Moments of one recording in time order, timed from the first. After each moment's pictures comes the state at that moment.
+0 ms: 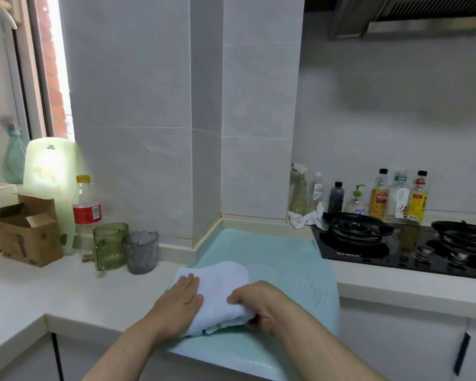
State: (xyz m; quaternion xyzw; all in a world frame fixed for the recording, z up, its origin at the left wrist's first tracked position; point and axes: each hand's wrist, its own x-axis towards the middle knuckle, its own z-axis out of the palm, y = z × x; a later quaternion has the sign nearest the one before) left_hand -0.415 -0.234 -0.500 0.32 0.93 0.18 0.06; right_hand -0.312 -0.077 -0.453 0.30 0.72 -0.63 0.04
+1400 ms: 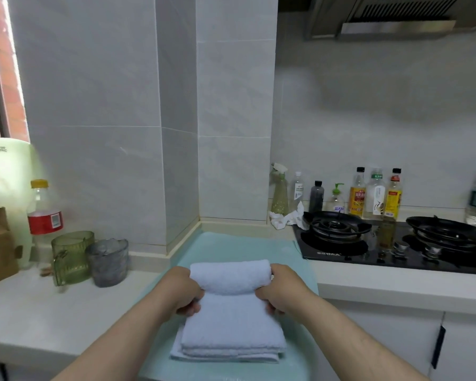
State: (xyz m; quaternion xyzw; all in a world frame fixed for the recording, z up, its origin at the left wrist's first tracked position) left_hand -0.406 -0.166 -0.443 0.15 0.83 0.49 0.19; right_hand -0.287 0.014 -0.448 0.24 0.86 -0.44 -0.11
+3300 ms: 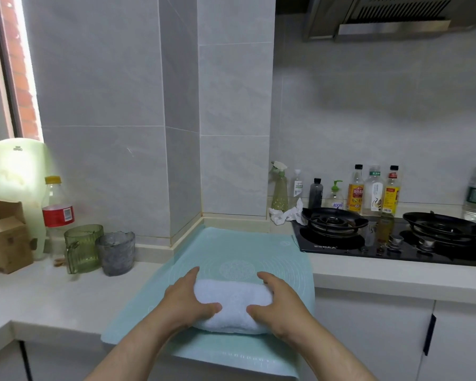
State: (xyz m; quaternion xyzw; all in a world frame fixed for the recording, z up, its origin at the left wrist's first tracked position) left_hand -0.373 -0.185 -0.483 0.25 0.89 0.38 0.08; right_hand -0.236 -0.020 -0.480 0.19 0.87 -0.42 -0.17
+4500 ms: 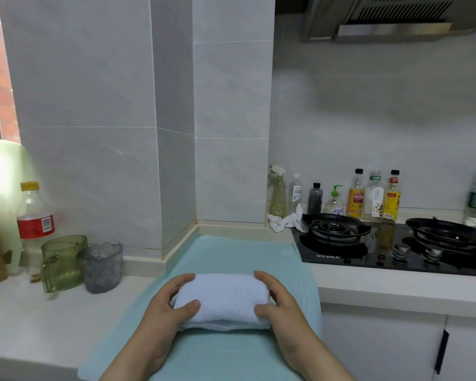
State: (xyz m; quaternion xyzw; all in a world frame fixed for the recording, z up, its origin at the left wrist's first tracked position) left_hand -0.406 -0.182 -0.507 0.26 0.59 0.75 0.16; right_hand -0.275 0.001 -0.500 0.11 0.68 -0.68 -0.23
